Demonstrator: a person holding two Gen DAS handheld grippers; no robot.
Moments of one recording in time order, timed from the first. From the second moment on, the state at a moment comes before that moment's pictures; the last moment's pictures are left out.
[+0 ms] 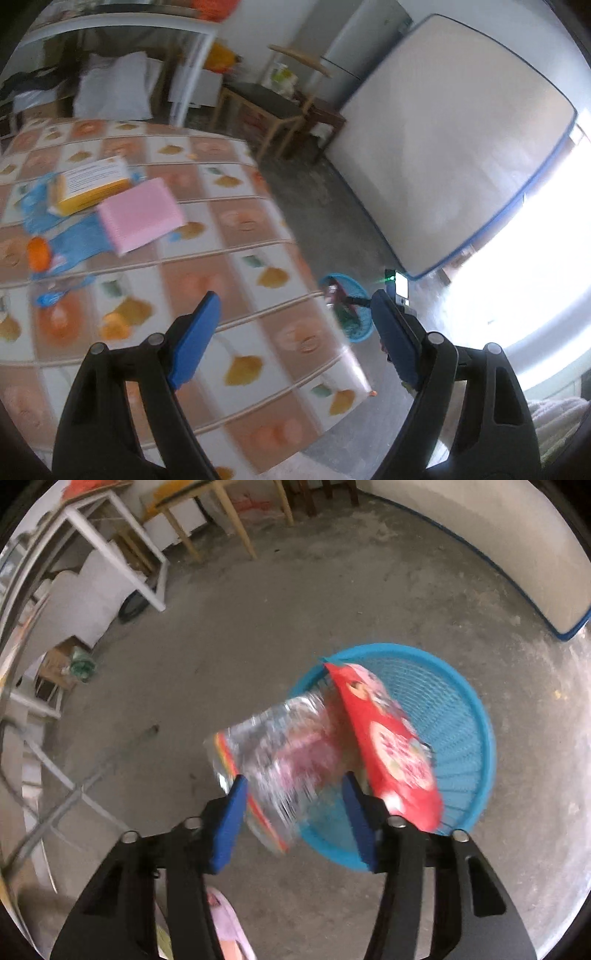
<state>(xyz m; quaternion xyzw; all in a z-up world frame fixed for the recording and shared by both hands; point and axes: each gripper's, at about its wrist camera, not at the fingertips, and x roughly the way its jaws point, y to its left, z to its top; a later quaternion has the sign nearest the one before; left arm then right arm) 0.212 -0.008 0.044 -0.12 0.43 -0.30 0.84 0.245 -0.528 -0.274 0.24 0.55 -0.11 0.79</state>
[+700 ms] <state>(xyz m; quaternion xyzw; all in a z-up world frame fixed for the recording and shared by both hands) 0.212 0.058 0.013 -0.17 0.45 -0.26 0.84 0.281 -0.525 -0.350 0.13 0.63 -0.18 0.74</state>
